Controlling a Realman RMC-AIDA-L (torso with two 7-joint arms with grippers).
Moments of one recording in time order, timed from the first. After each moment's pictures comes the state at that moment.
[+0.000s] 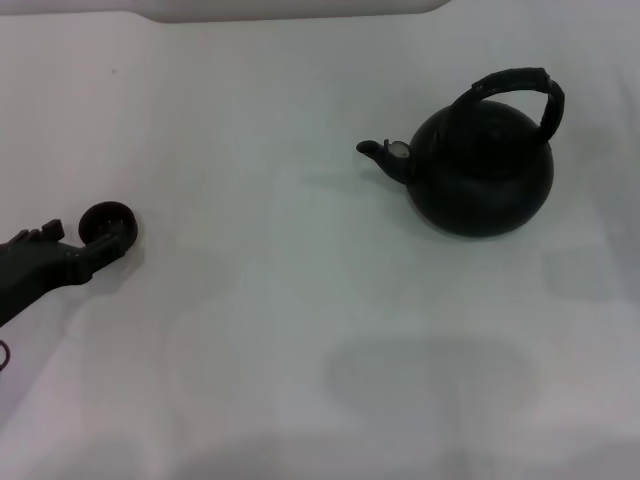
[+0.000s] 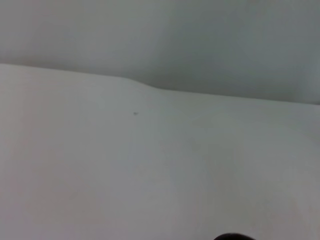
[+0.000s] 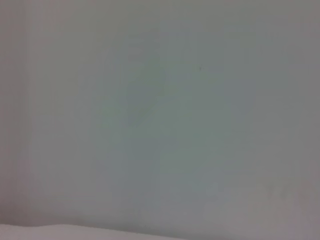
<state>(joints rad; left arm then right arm) 0.22 -2.07 1.65 1.22 -1.64 -0.51 1.36 0.30 2.01 1.94 0.08 -0.33 1.16 -2.89</state>
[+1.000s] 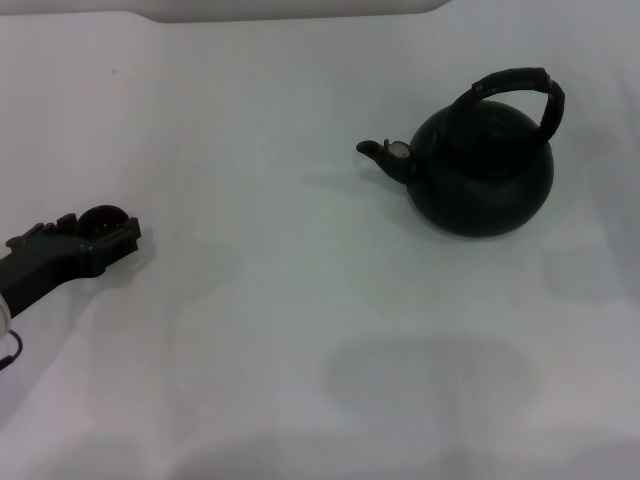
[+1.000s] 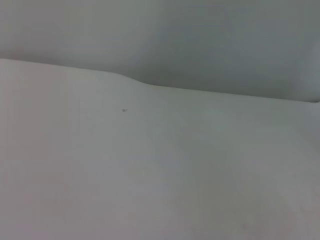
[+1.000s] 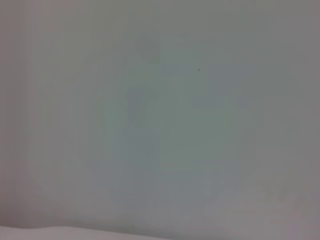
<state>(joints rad) 0.18 -2.07 1.65 1.20 -1.64 -0.52 1.33 0.30 2.01 1.94 0.08 -0.33 1.16 -2.89</state>
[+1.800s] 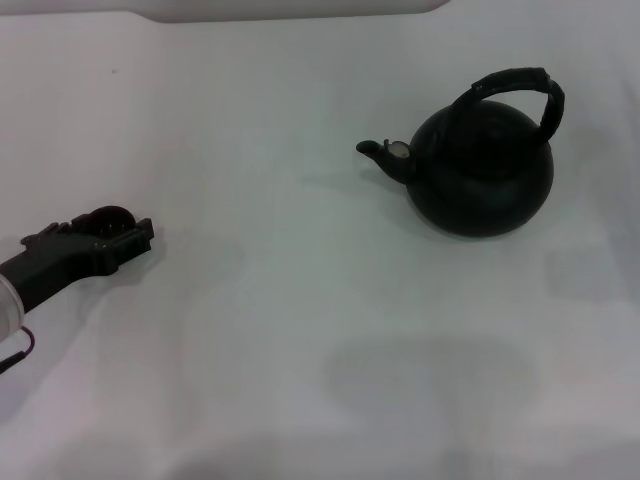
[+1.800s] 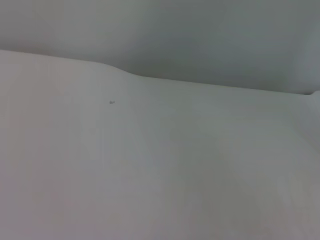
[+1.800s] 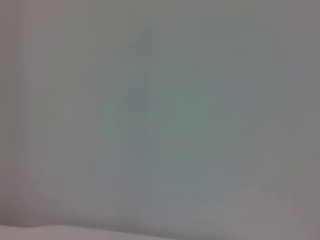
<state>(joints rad) 0.15 -2.07 1.66 1.19 -1.56 -0.52 1.25 0.30 2.01 1.94 0.09 -0.33 1.16 -2.89</state>
